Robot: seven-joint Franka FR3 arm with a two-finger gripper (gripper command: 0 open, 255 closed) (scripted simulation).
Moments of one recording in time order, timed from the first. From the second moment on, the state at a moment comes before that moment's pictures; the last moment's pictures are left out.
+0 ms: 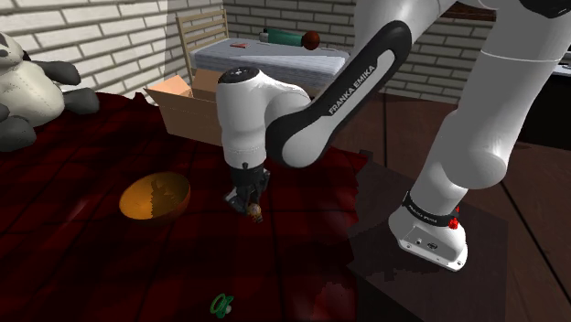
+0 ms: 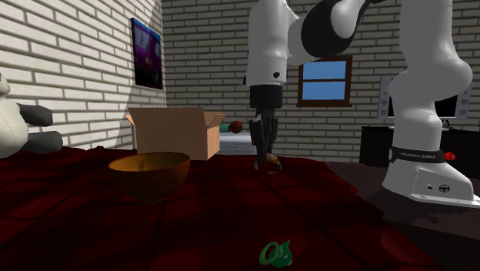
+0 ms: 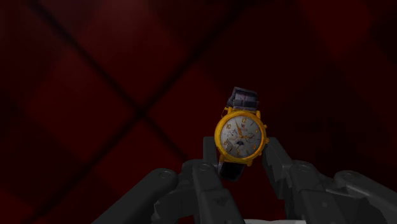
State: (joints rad) arm 0.21 0.07 0.57 -2.35 -0.06 2.41 0.79
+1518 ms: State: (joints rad) arm 0.19 0.02 0.56 -2.10 -0.01 2.12 0.73
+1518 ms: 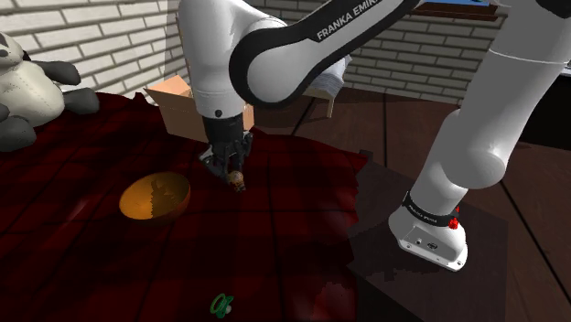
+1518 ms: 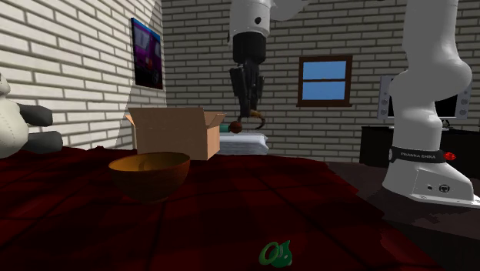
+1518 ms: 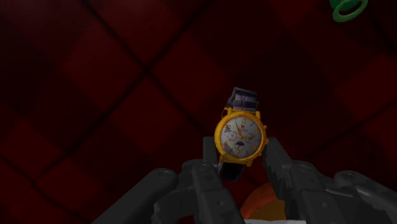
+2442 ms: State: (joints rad) arm 0.37 0.64 0.49 -1.22 -0.29 1.80 0.80
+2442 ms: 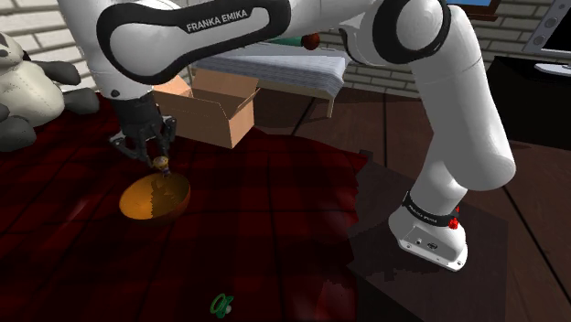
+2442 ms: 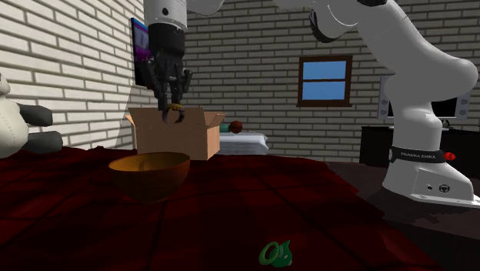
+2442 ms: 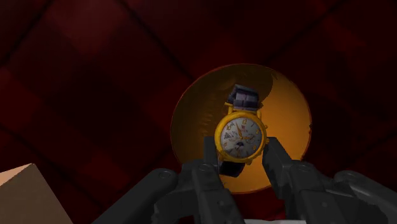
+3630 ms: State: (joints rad) arm 0.45 0.90 0.44 -0.96 -0.35 1.81 0.79
